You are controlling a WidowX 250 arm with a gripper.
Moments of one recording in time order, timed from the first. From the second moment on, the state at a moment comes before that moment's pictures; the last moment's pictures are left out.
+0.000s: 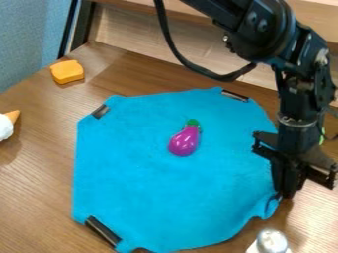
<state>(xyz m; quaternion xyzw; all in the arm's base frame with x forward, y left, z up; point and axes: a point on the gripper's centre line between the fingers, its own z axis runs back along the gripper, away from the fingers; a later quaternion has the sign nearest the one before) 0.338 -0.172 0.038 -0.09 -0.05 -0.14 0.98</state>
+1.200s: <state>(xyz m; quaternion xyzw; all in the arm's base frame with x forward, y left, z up) 0.351 0.014 0.110 -0.14 -0.07 -0.03 0.99</state>
